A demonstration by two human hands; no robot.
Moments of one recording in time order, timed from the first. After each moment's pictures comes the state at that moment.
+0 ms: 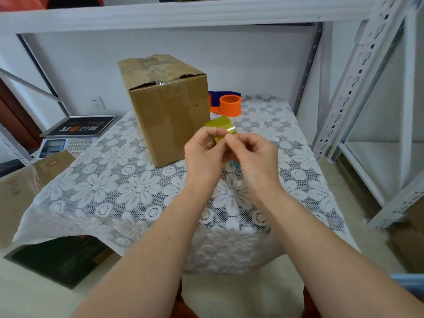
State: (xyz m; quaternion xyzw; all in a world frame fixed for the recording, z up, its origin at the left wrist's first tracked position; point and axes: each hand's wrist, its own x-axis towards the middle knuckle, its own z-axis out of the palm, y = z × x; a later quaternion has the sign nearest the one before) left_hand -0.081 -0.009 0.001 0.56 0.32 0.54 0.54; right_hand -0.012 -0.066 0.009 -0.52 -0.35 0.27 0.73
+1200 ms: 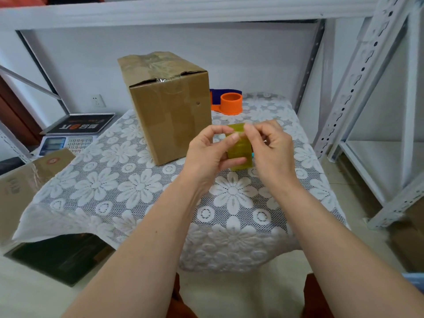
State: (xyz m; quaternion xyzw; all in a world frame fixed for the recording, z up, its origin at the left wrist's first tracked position) left_hand -0.091 -0.006 0.010 0.51 0.24 0.40 0.72; right_hand 0.017 -0.065 0.007 -0.62 -0.45 0.09 0.64
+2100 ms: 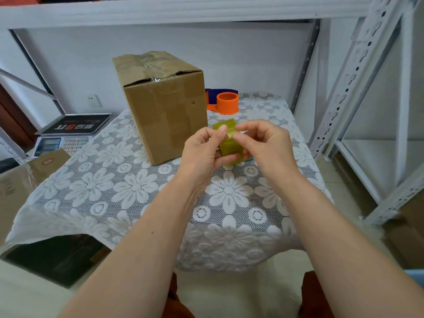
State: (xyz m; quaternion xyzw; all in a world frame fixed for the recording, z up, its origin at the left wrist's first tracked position) left_hand -0.088 -0.005 0.007 0.51 0.28 0.42 0.70; right_hand 0.024 -0.072 0.017 -0.59 -0.44 0.22 0.64
